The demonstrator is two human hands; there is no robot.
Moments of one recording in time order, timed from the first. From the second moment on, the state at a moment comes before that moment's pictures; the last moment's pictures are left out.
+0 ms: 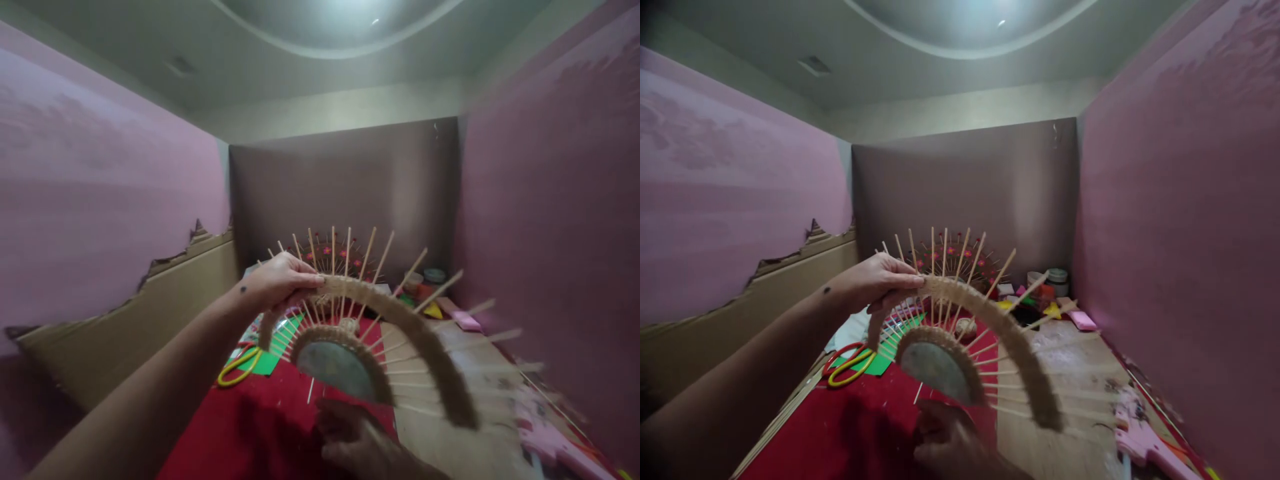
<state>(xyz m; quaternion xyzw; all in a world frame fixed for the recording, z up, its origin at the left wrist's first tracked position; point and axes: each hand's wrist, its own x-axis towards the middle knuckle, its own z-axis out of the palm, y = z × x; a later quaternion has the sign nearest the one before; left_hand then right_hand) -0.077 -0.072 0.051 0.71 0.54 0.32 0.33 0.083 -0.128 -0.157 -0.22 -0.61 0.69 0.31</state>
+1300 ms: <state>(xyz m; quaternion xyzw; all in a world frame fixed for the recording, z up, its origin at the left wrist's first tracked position) -0.103 -0.099 -0.033 0.67 0.54 0.35 0.38 0.105 0.001 -0.021 -0.13 -0.74 0.65 0.09</state>
